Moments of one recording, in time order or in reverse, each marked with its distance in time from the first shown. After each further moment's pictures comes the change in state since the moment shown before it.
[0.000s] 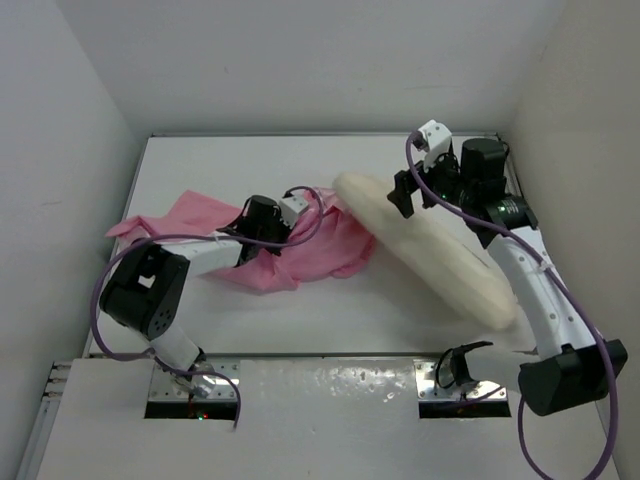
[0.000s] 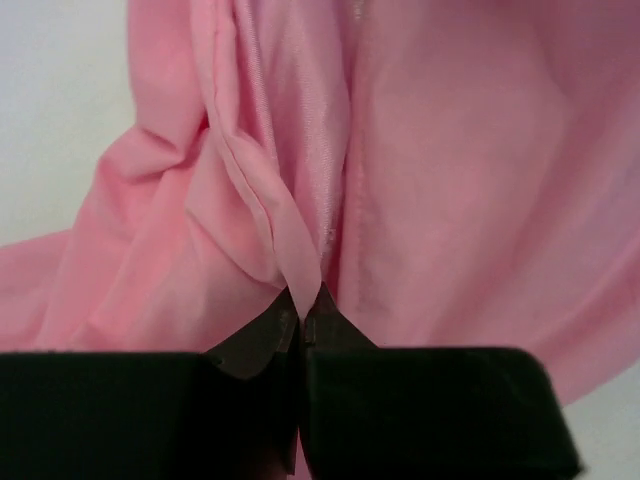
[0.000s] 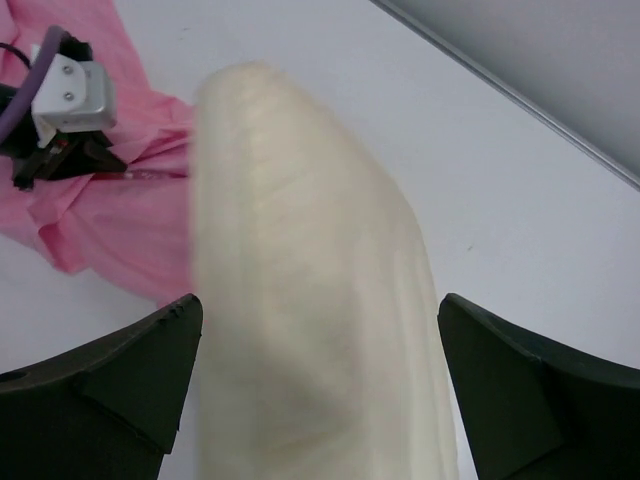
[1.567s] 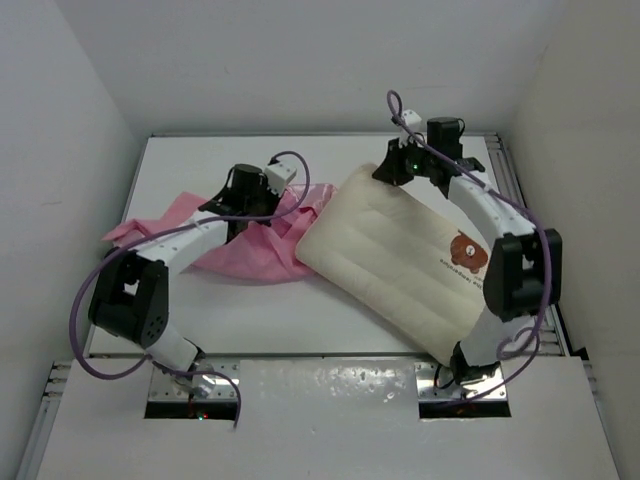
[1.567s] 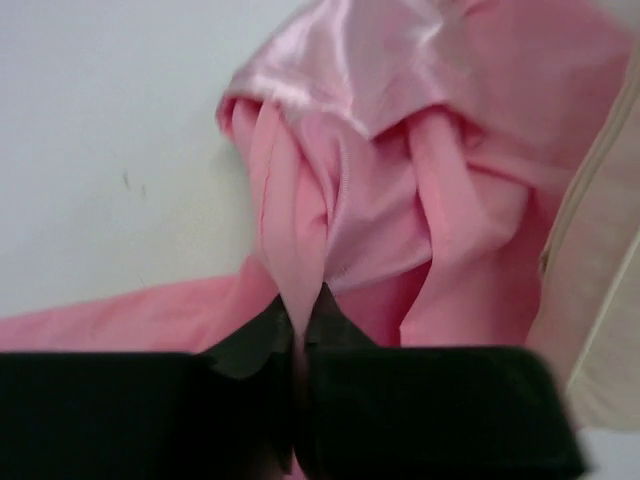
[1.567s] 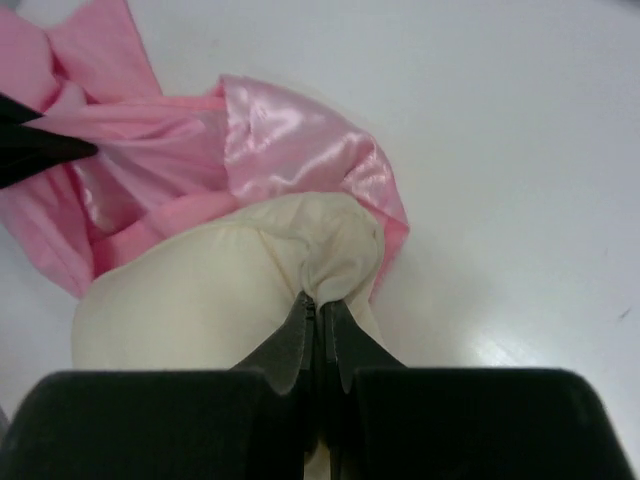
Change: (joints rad) left arm 0.093 -0.069 0.208 -0.215 -0.044 0.028; right arm -0.045 0.576 0.167 0.227 -0.212 0.245
